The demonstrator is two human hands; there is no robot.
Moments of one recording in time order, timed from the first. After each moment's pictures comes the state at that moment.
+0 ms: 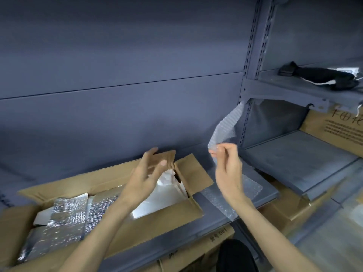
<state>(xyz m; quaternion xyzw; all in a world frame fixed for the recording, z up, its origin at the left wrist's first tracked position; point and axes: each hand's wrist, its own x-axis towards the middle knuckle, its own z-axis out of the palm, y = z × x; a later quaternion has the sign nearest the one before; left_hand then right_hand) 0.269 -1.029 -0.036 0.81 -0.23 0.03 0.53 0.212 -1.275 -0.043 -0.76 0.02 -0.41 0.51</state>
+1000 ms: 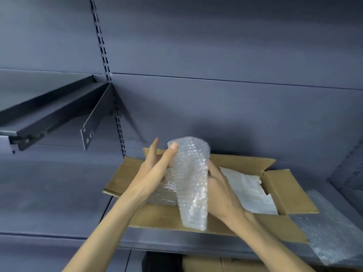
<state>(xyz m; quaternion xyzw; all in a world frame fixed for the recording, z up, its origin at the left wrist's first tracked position) 0.192 -0.827 0.006 0.76 0.06 0.04 0.65 0.221 -1.032 -0.044 -0.92 -0.26 -0.09 0.29</state>
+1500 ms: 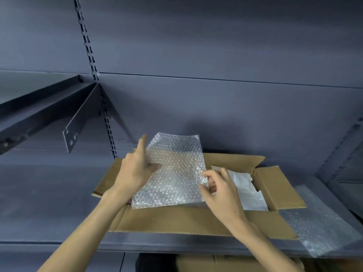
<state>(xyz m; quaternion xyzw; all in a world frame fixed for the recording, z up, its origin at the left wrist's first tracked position) 0.232 -0.803 -0.017 0.93 0.04 0.17 0.33 0.220 -1.061 -0.069 -0.89 -0.17 -0.17 0.39</state>
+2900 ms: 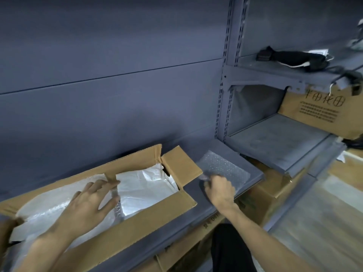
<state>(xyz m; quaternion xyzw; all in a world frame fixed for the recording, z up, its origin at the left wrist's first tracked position) 0.275 -0.917 -0.067 0.96 -0.27 0.04 0.12 0.211 -1.293 -0.151 -0.93 0.30 -0.11 0.20</state>
